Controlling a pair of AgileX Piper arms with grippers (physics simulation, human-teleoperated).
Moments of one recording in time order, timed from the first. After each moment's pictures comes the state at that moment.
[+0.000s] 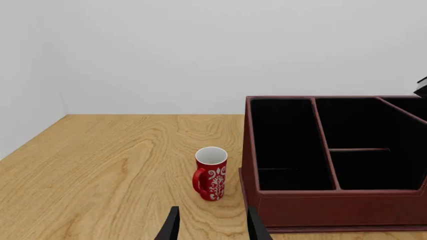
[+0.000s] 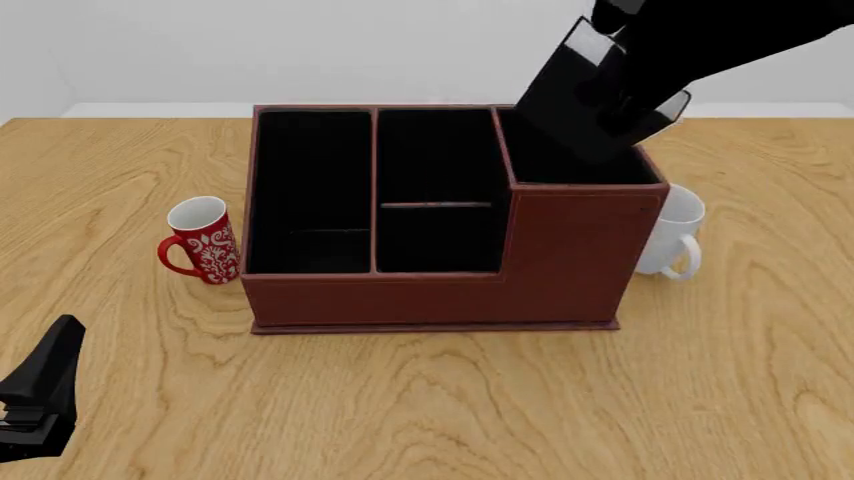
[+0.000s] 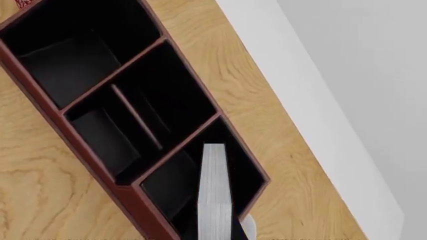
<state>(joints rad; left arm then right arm) 0.00 0.01 0.00 0.00 0.00 0.38 1.39 -1.44 0.79 -0.71</state>
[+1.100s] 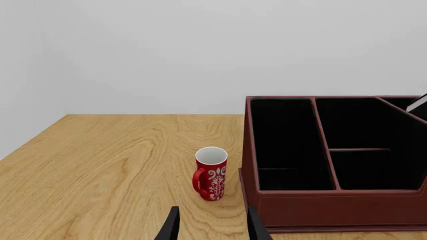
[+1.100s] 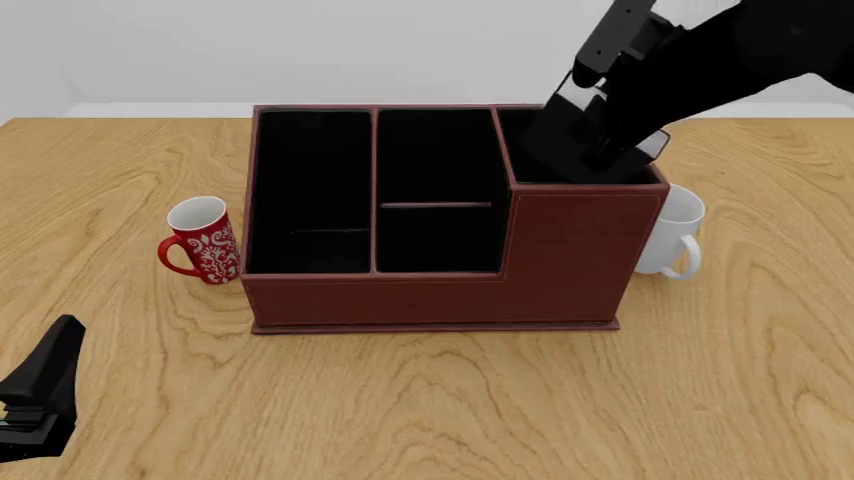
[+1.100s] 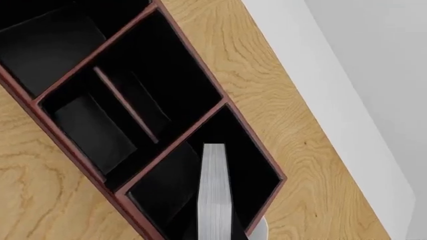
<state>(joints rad) 0.00 0.01 0.00 0.00 0.00 0.33 1.47 -1.36 0.69 -0.72</state>
